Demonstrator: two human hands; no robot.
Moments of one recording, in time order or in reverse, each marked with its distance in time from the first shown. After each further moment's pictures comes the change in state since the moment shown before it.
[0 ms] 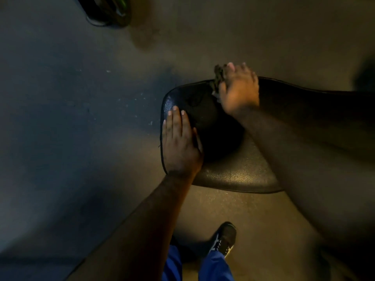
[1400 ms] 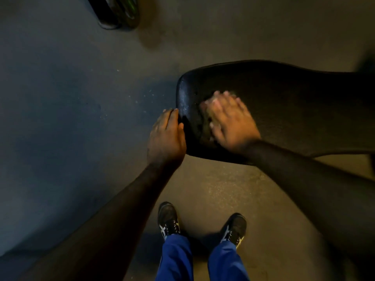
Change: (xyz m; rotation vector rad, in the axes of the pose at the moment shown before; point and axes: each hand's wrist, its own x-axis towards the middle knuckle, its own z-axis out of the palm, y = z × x) left_hand -0.036 -0.058 -0.070 -0.084 -0.176 0.053; right_hand -0.140 -0.022 0.032 -0.086 -0.035 -0.319
